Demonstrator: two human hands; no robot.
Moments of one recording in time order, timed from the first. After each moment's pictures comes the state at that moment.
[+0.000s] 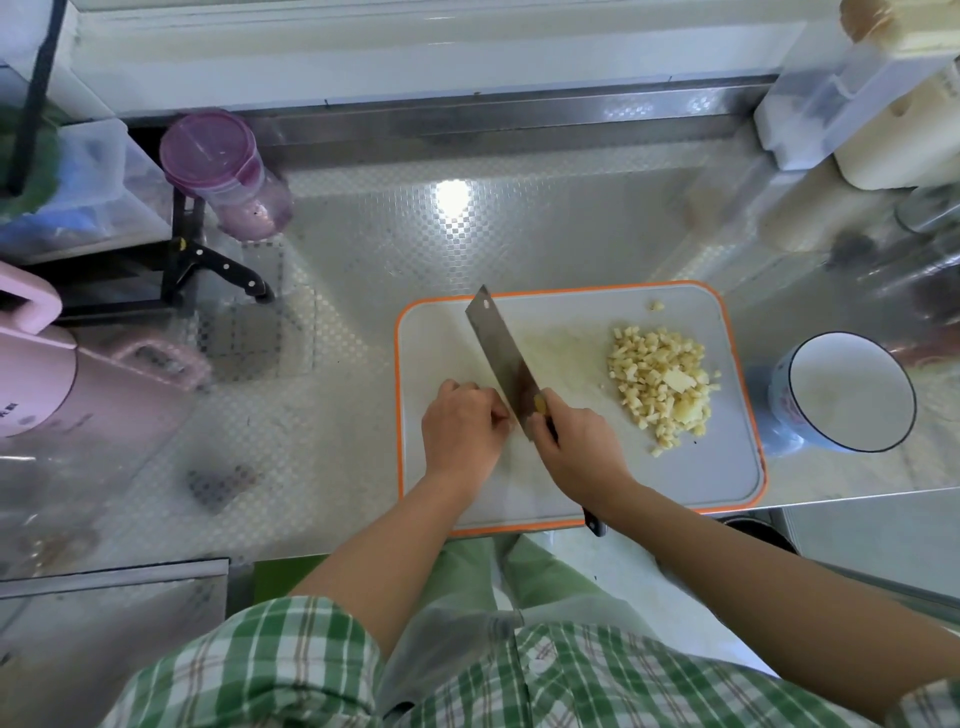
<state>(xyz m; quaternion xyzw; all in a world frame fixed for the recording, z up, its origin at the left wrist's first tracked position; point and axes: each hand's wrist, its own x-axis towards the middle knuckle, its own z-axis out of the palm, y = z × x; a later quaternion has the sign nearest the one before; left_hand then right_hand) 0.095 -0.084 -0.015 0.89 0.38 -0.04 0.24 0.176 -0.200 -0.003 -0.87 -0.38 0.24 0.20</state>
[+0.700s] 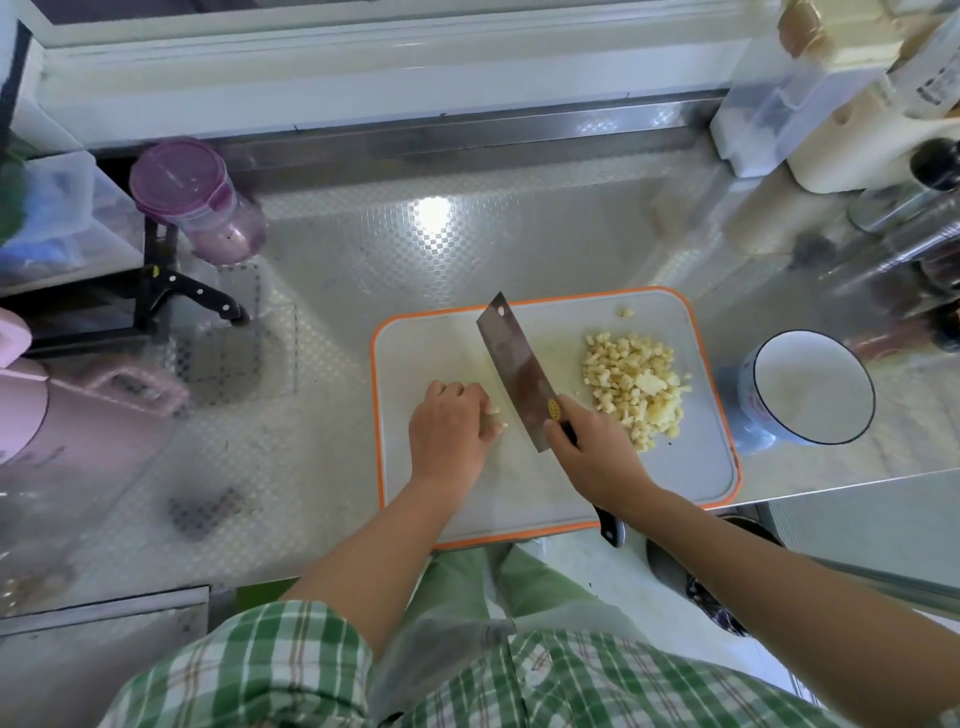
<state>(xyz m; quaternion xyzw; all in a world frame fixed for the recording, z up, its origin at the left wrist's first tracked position) 0.103 -0.085 -0.019 0.92 0.32 0.01 0.21 0.198 -0.227 0.012 -0.88 -0.31 0.27 0.25</state>
